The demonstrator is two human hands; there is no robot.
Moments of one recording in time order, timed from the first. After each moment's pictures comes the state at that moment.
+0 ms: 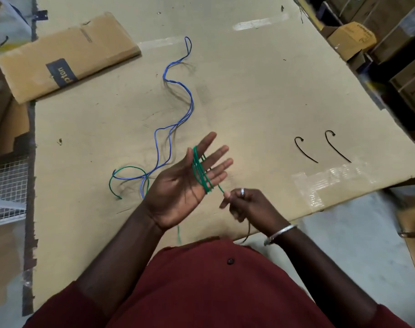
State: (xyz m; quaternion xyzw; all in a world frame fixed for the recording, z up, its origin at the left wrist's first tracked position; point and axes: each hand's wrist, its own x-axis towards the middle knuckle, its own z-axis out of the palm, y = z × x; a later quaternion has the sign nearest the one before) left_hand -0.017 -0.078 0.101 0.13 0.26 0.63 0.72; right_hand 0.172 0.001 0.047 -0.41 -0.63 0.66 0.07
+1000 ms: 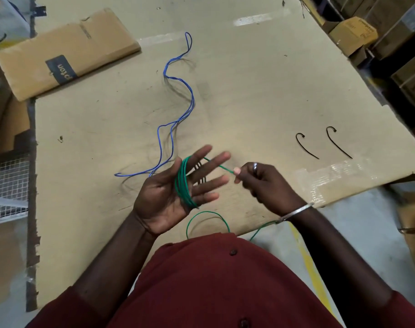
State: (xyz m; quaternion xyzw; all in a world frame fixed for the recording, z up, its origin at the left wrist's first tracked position) left_hand -0.031 -0.107 0.094 0.09 0.13 0.60 0.78; right_hand 0.169 0.030 0.083 -0.41 -0.69 0.59 0.12
